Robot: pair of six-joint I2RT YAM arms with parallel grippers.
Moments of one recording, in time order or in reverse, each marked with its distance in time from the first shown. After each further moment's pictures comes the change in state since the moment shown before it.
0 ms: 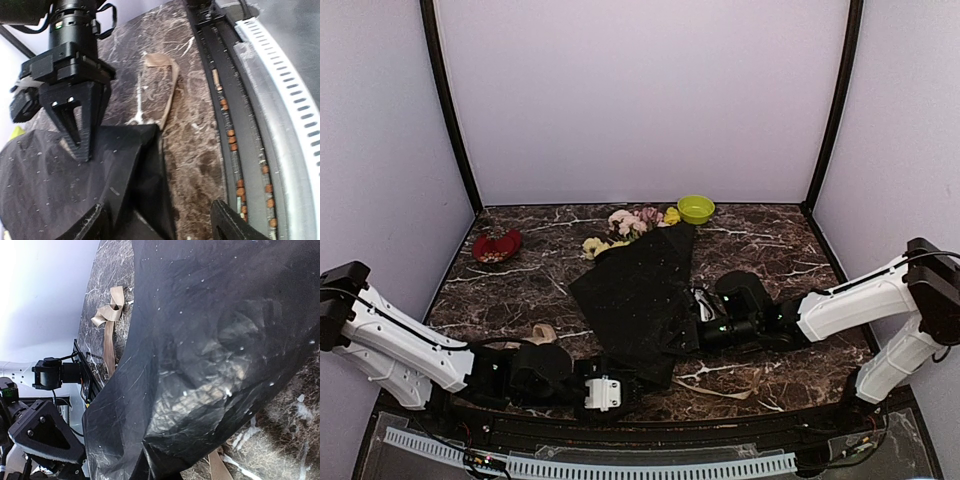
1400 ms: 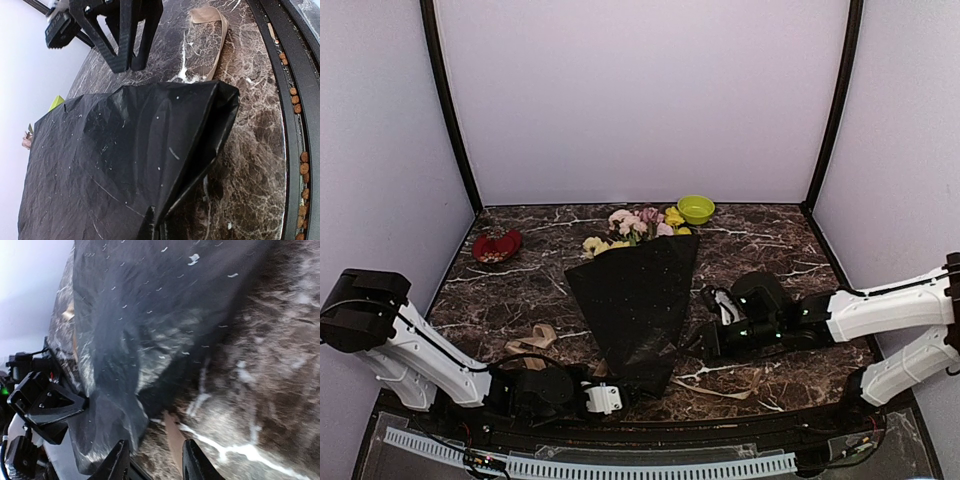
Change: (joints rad) left arm -0.058 0.199 -0.113 0.346 -0.355 0.067; right arm 0.000 -0.168 -0.030 -0.260 0.119 -0.105
